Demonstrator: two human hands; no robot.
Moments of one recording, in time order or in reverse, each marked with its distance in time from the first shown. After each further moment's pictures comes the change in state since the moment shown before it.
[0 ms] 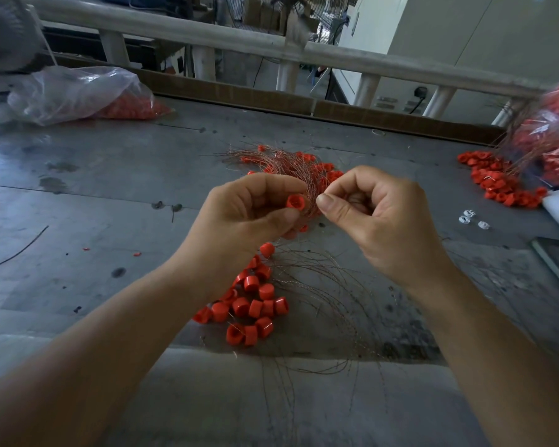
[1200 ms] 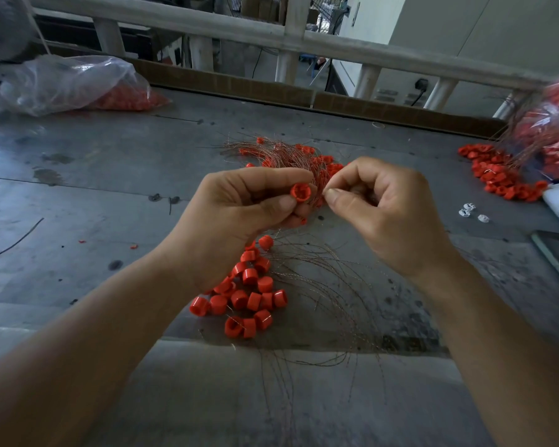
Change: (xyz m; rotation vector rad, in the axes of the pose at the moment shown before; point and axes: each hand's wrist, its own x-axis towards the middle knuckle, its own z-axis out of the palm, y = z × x) left_hand 0.000 0.000 -0.005 -0.164 -0.061 -0.040; right_hand 0.000 -0.002 -0.004 -0.008 -0.029 0.052
